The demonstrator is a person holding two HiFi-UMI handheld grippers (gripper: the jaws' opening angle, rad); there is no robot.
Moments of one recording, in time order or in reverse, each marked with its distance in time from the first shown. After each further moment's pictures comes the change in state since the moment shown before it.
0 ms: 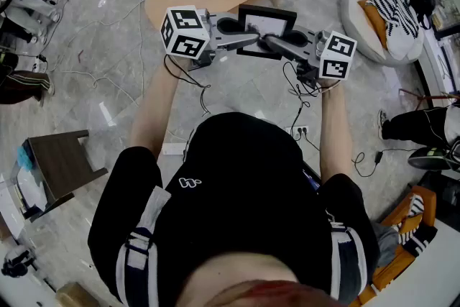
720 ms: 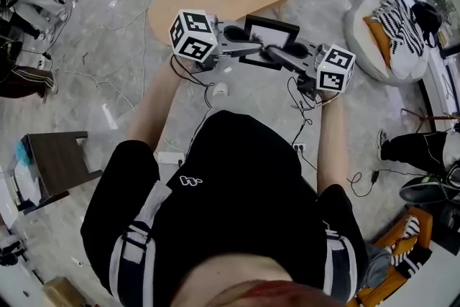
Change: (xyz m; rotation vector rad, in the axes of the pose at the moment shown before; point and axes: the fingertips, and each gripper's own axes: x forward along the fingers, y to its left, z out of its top) left arm 0.044 0.040 -0.011 -0.012 0.068 0.010; right arm -0.033 -0.049 -0.019 -0.005 0.035 -0.030
